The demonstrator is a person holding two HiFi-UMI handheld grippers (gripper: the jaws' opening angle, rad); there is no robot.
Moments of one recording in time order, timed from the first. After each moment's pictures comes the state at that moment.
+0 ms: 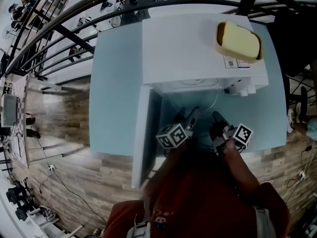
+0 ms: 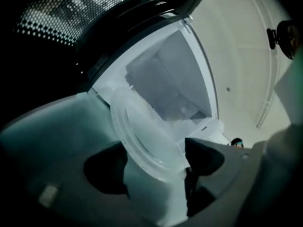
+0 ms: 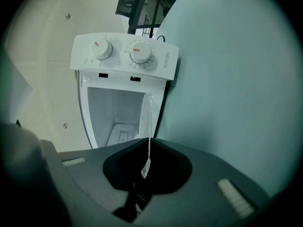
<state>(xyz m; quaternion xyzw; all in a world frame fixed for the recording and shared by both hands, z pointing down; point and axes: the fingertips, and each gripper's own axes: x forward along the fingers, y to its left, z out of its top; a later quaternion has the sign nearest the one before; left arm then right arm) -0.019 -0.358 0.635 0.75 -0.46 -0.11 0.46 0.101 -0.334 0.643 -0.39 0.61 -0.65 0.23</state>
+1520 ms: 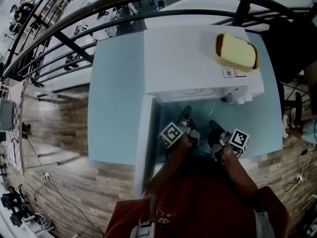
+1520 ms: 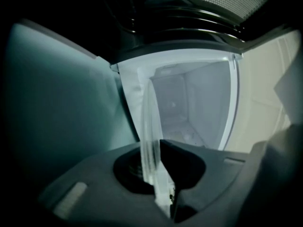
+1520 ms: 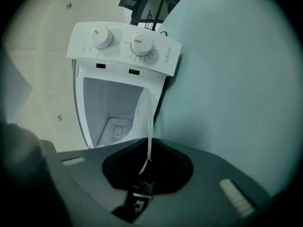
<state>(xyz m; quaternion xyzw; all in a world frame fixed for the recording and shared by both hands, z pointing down) -0.036 -0.401 0.647 0.65 -0.44 -0.30 0.54 0.092 -0.331 0.651 -0.40 0.62 -0.65 0.18</state>
